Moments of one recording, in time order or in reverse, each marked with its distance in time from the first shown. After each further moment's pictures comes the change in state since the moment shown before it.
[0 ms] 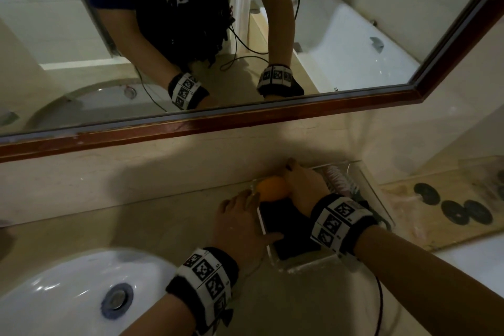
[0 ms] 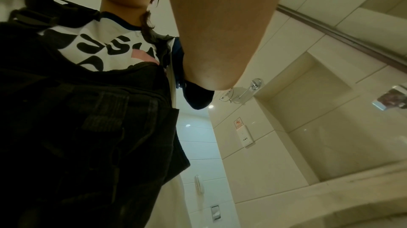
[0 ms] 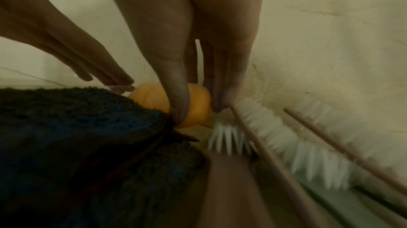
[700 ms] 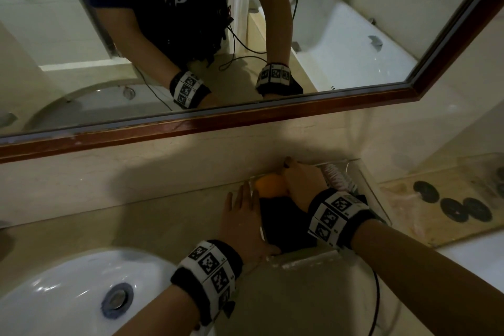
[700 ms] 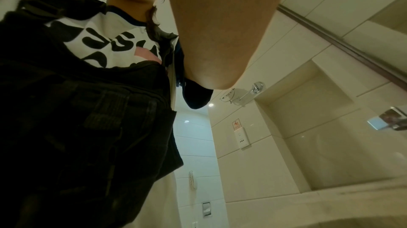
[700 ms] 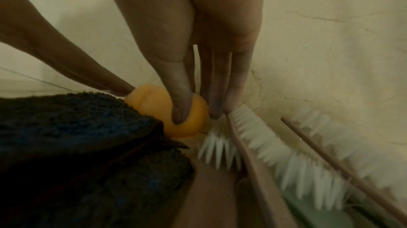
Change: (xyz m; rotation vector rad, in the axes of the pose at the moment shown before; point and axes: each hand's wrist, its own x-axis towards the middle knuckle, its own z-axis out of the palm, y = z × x) left_hand 0.007 0.009 -0.002 0.159 -0.208 0.040; right_hand -0.006 -0.005 -0.013 -0.116 0.014 -0.014
